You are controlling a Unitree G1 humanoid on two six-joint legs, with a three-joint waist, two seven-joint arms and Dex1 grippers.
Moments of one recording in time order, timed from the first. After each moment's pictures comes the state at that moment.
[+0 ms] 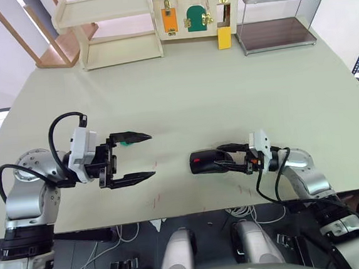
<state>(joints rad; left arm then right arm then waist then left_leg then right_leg) -0.23 0.84 0.19 -0.03 -0.59 0.10 -1.52 -0.31 -0.33 0.20 0.27 0.32 -0.13 1.14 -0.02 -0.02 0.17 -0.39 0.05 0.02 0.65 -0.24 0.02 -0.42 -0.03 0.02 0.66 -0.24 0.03</state>
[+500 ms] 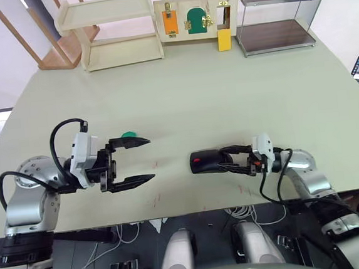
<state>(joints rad) -0.15 0.84 0.22 -0.02 -0.59 0.09 -1.47 -0.31 -0.41 0.19 0.26 0.31 -0.17 1.16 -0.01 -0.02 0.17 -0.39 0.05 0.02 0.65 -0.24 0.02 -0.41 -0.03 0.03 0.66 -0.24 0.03</state>
